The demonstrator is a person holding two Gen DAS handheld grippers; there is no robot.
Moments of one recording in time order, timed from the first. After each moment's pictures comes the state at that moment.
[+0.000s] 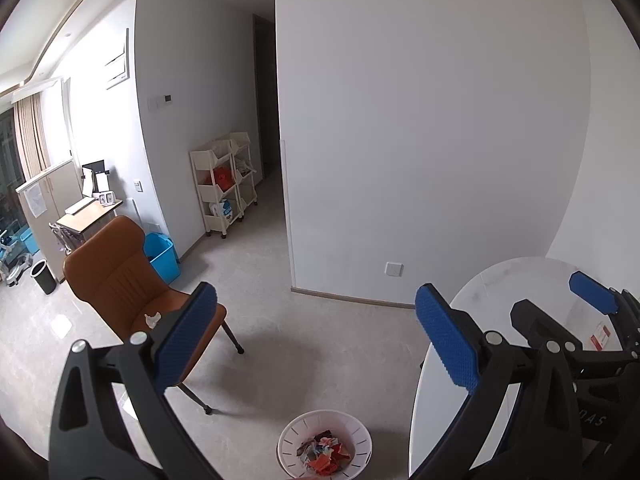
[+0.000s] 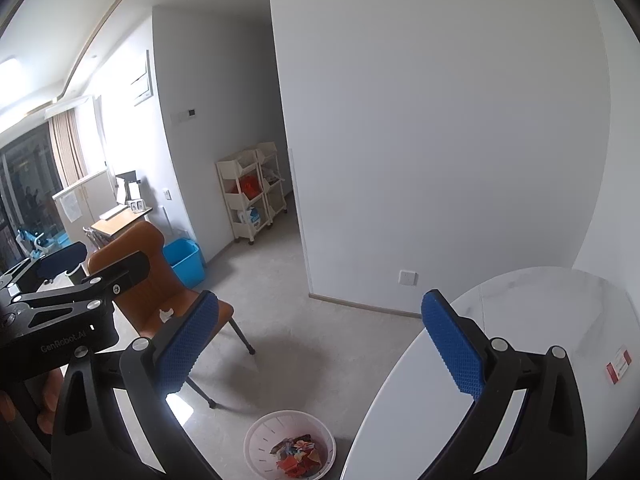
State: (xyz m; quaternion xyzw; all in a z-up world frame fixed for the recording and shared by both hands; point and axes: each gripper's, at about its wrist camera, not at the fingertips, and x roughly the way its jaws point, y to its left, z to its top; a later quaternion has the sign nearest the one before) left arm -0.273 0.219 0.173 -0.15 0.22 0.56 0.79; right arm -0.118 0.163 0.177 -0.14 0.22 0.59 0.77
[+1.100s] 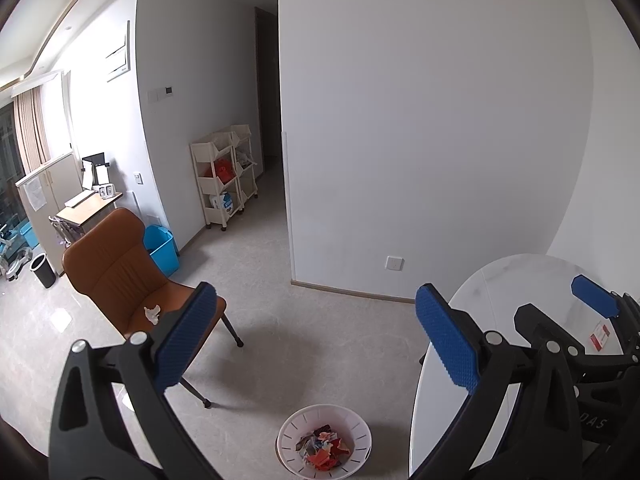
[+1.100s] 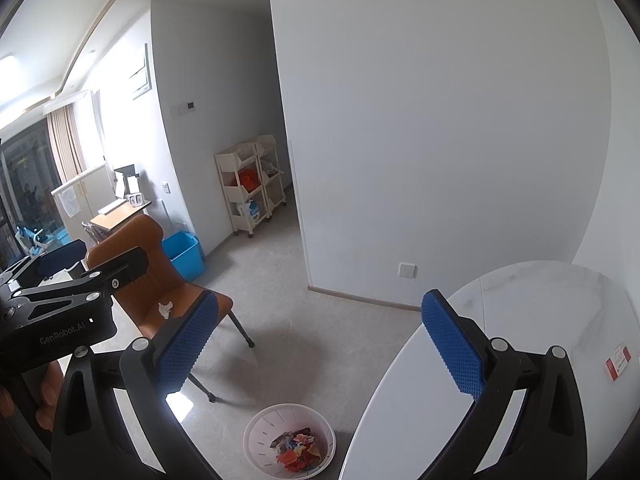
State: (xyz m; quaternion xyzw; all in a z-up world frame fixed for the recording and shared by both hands) left arm -0.277 0.225 0.168 -0.16 0.23 0.55 0.78; right arm -0.126 0.161 0.173 -0.14 0.22 0.59 0.77
